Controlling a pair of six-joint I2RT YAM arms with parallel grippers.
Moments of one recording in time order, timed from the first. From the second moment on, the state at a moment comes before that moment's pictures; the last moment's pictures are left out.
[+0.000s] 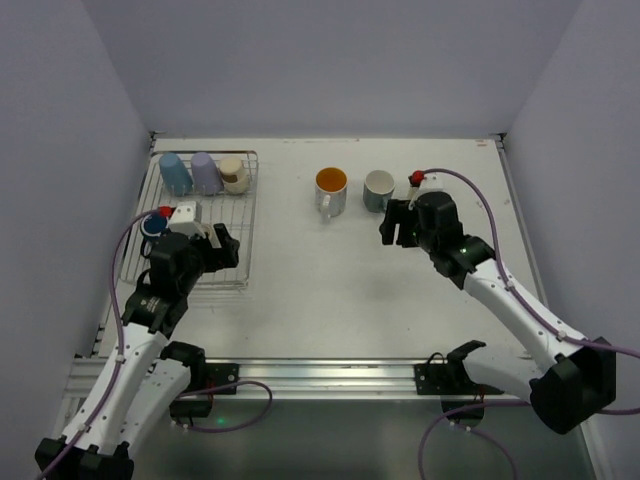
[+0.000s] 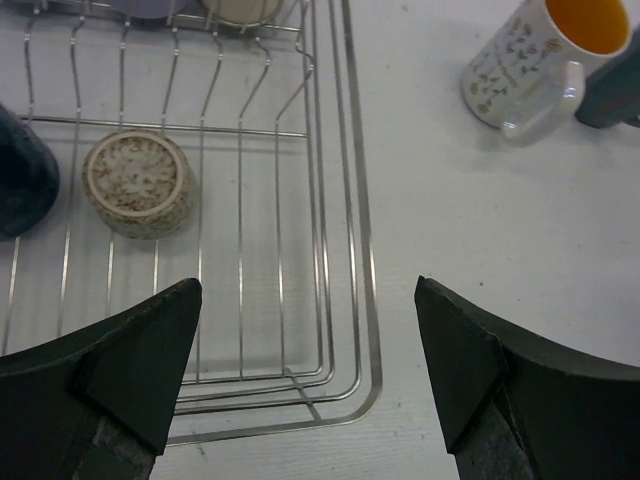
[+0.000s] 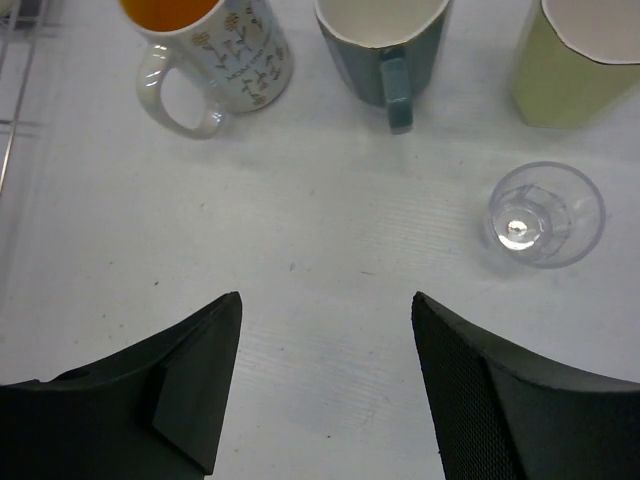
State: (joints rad) left arm -0.25 0.61 0.60 -0.39 -0.04 -0.31; right arm 0.44 1.16 0.92 -0.37 0.14 0.34
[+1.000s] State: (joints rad) left arm -0.09 1.50 0.88 -0.26 -0.42 -0.40; right arm 0.47 0.88 0.72 -0.19 -0.09 0.38
